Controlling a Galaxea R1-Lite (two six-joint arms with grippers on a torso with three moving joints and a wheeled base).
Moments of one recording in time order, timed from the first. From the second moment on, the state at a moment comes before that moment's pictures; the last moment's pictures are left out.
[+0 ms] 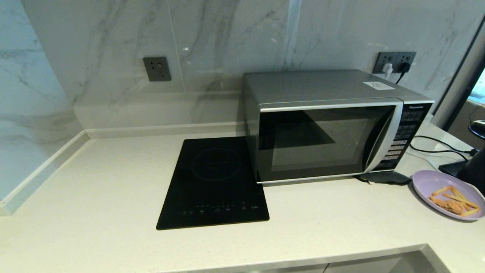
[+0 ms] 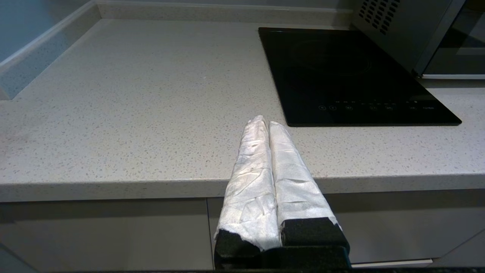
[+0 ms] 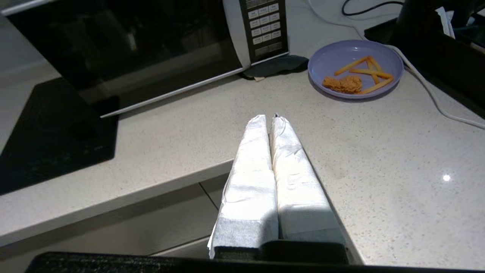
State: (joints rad) left arm 0.00 0.00 0.00 -0.01 0.02 -0.07; right arm -0.05 0.30 -0.81 0.62 -0.12 0.26
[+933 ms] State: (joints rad) left arm 0.00 0.00 0.00 -0.01 0.02 -0.07; right arm 0.00 0.00 -0.09 0.11 -0.09 0.08
